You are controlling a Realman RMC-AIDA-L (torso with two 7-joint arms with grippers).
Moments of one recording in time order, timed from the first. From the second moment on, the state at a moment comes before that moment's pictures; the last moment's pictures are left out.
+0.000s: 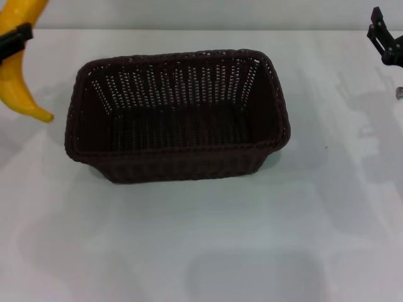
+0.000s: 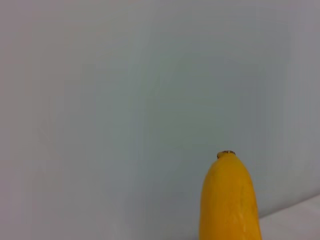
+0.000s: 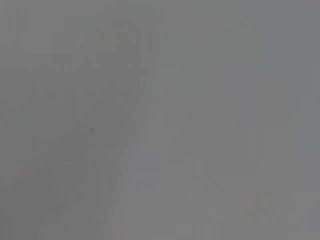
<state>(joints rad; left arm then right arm) -0.32 -2.08 0.73 1.23 -1.27 -1.23 1.42 0.34 2.01 -2.15 -0.66 -2.33 1.01 2.84</state>
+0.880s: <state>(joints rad) -0.37 -2.08 0.82 0.98 -1.55 -1.36 1.93 0.33 2.01 -2.15 -0.66 -2.34 1.02 2.84</state>
